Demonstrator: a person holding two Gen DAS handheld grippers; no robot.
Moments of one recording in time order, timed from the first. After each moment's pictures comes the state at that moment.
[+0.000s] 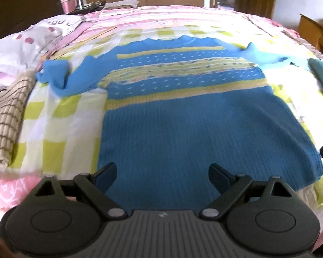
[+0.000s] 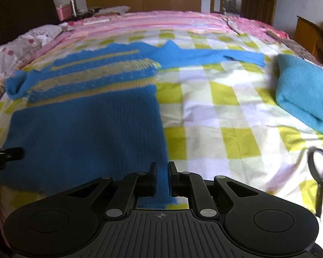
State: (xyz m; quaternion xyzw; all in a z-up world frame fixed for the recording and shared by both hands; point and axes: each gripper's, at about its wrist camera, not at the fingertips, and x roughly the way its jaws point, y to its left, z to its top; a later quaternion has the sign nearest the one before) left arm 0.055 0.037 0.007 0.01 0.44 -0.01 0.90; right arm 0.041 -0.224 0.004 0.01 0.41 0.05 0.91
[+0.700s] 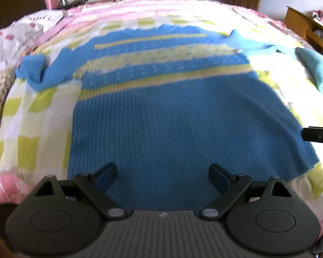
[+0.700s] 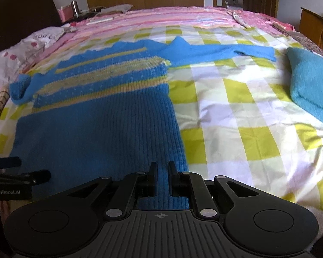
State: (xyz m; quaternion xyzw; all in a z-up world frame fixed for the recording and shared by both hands) left arm 0.057 0.021 -0.010 0.01 0.45 -0.06 0.89; right arm 0.058 -0.219 0.002 0.03 0.42 0.05 0.90
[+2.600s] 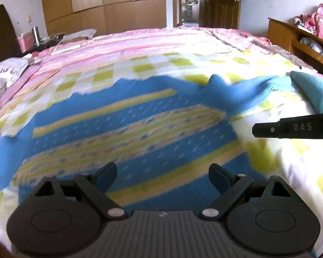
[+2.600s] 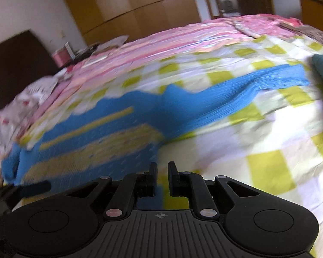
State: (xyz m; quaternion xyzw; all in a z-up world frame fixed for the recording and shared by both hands) left arm 0.201 -0.065 0.001 0.04 0.37 -0.10 0.92; right arm 0.215 -0.273 -0.005 0.16 0.36 0.06 0.92
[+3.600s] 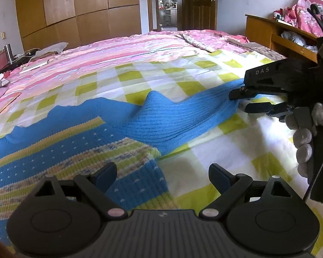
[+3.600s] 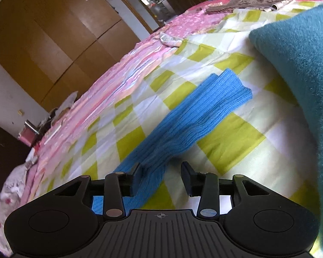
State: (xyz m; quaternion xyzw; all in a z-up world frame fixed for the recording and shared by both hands) left arm 0.247 -0.167 -0.011 0.06 0.35 -0.14 0.92; right arm 0.306 -0.419 -0.038 0.34 0.31 -0.03 0.89
